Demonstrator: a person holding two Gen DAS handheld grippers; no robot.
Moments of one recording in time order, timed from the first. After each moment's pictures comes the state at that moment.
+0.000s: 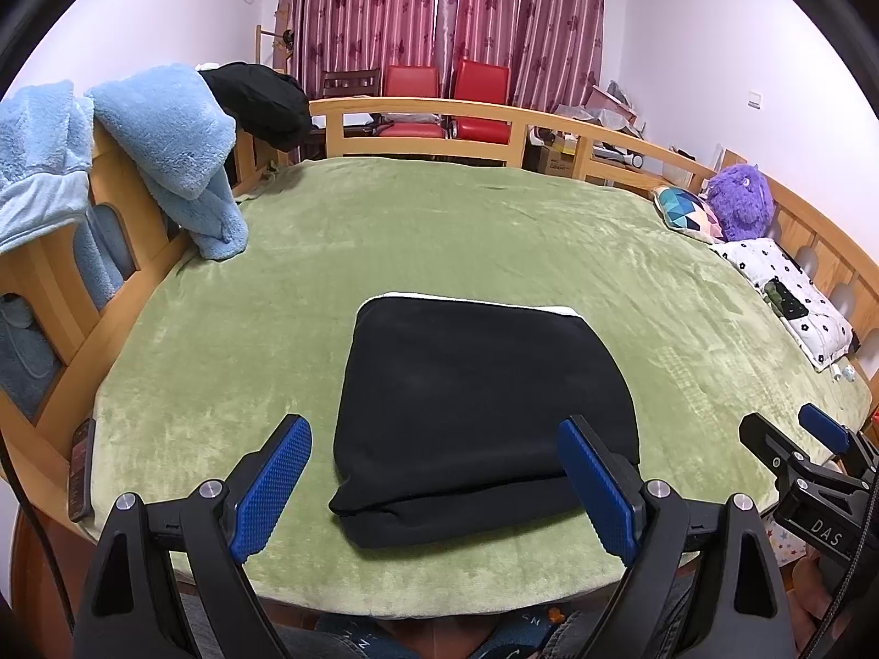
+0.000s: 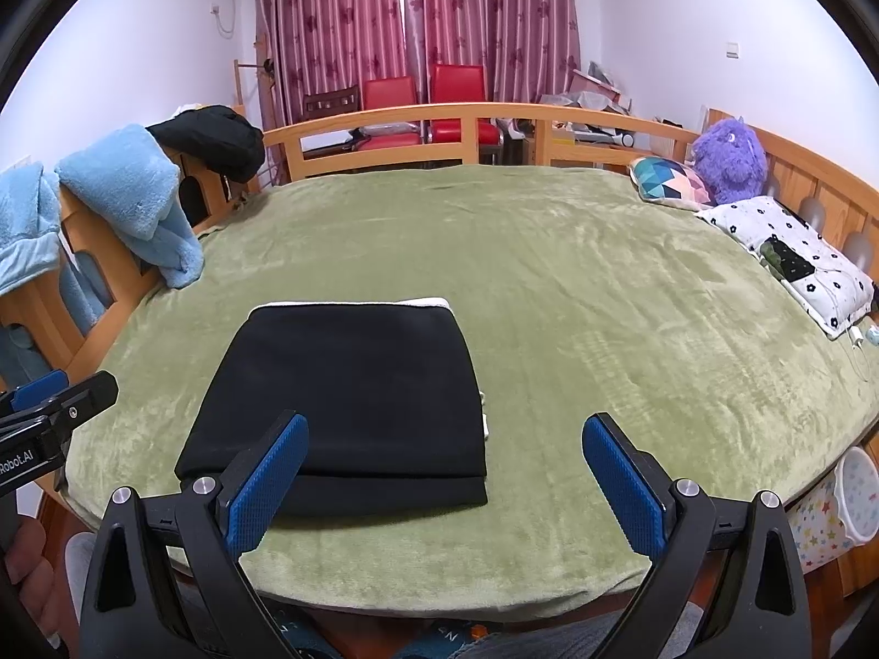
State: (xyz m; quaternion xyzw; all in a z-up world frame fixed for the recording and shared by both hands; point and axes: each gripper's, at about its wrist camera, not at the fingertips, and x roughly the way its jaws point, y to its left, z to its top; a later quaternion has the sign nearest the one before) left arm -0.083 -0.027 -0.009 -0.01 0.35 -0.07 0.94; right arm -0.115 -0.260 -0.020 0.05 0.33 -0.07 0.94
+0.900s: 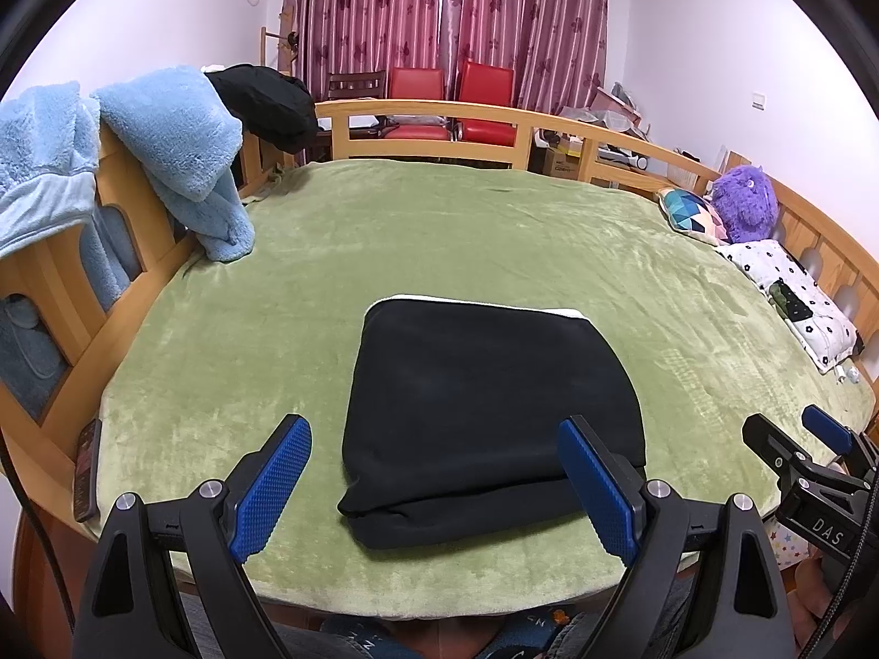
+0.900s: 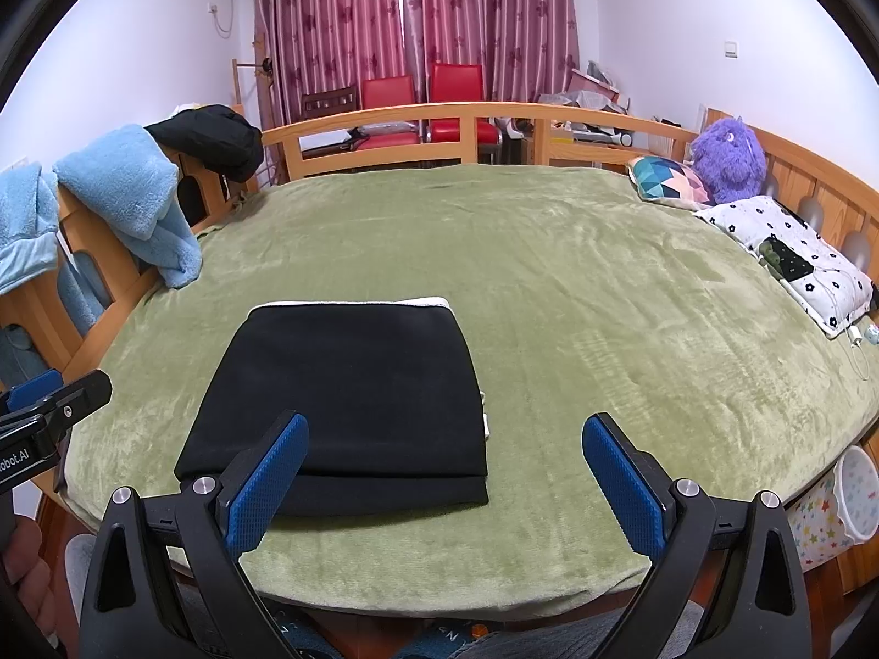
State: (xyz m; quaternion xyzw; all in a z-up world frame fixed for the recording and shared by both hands) left arm -0.085 -0.026 -0.003 0.00 0.34 -0.06 0.94; right arm -0.116 -0.259 -0.019 0.05 0.34 -0.07 0.94
